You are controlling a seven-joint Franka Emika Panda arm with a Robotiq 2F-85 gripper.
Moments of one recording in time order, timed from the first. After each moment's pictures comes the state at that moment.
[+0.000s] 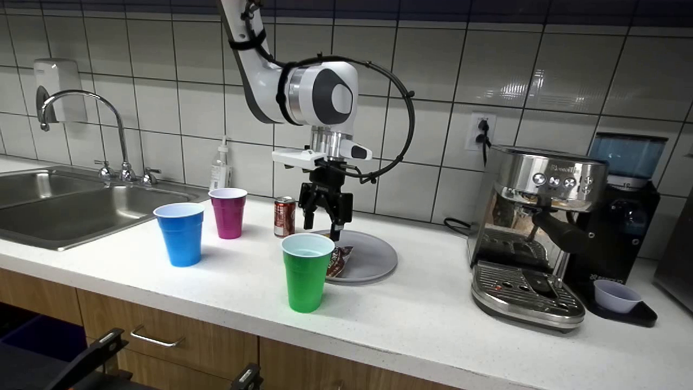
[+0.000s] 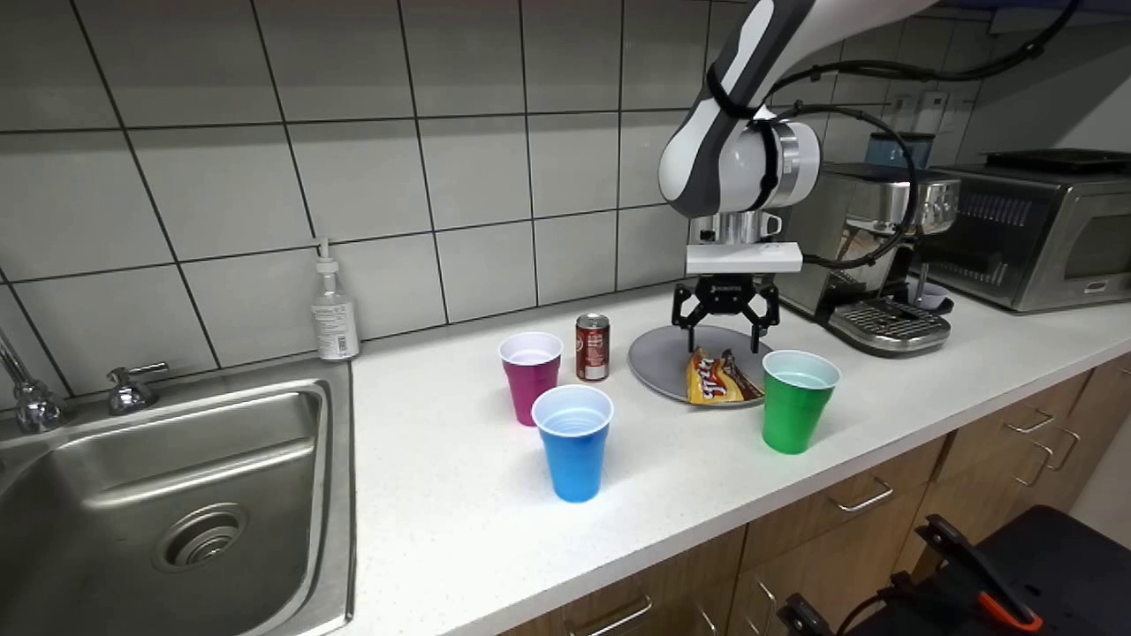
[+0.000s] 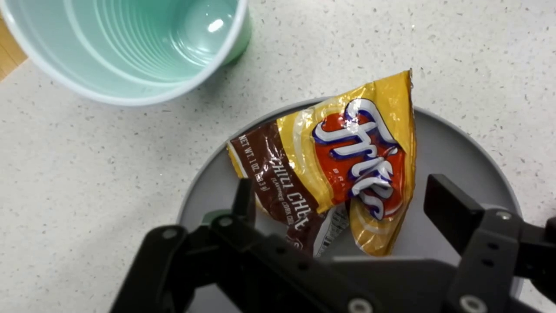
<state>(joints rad) -0.03 0.39 -0.16 -2.15 0.05 2.40 0.33</state>
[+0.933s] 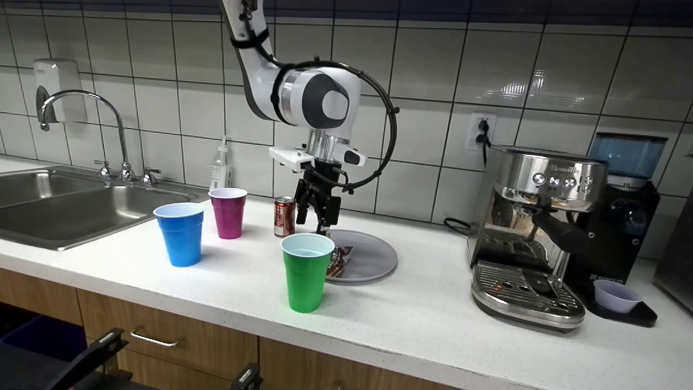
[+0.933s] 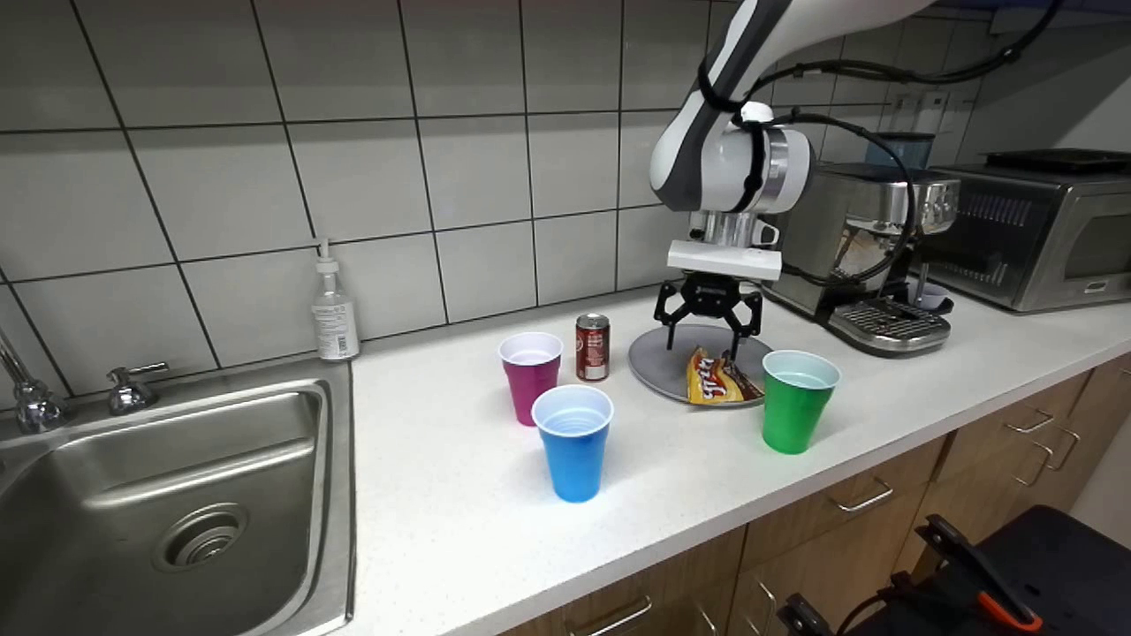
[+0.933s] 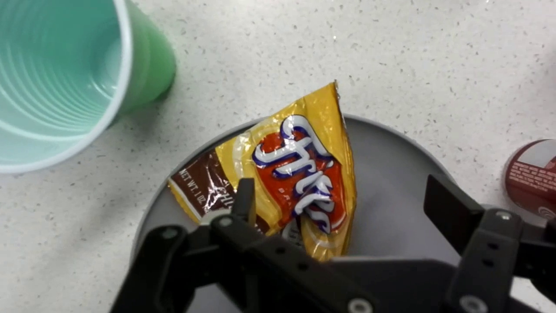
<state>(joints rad) -0.03 0.40 -0.14 -2.14 0.24 2.43 0.33</state>
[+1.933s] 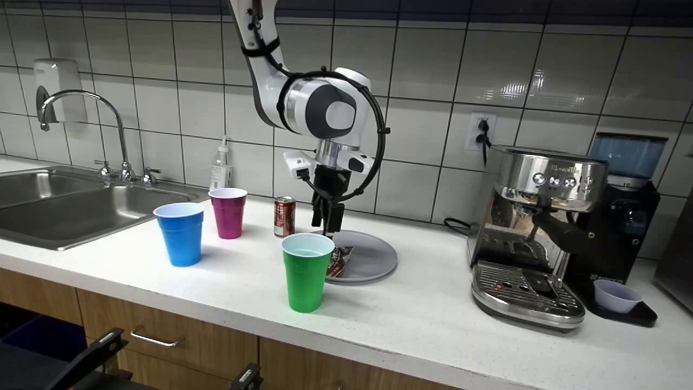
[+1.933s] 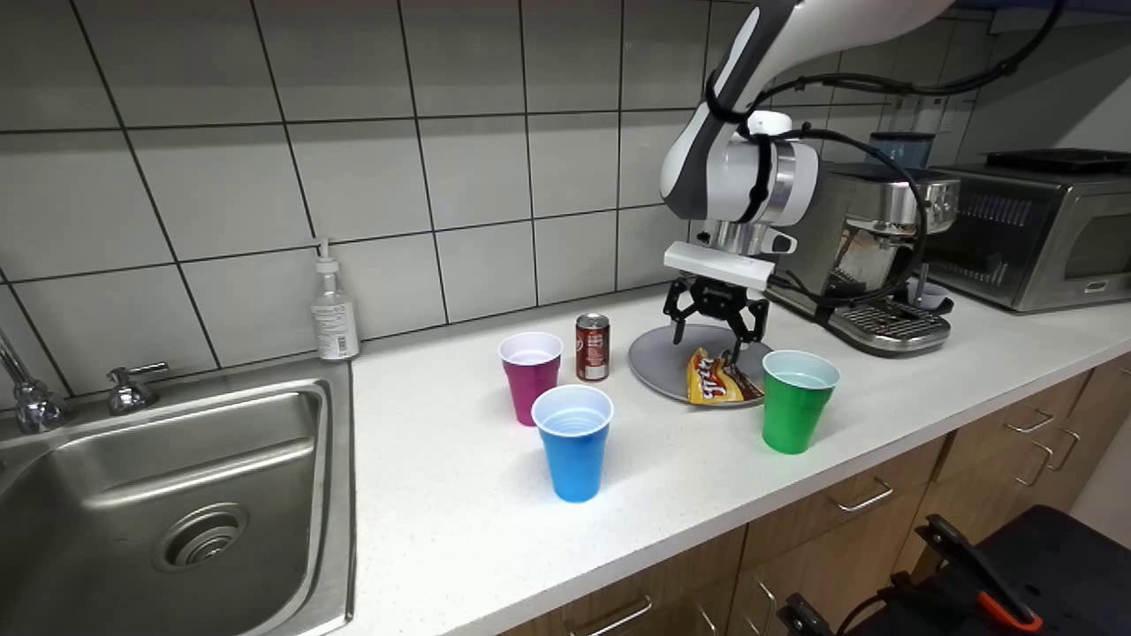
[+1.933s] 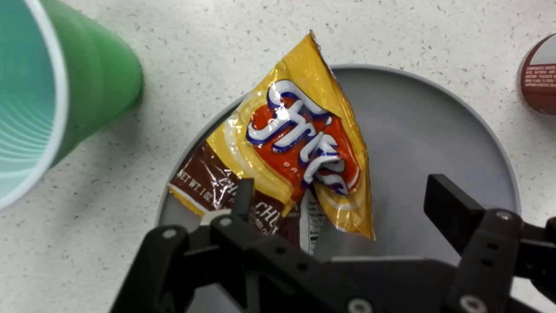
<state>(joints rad) -0.05 0.43 -0.16 -2.15 0.32 2.53 0.50</state>
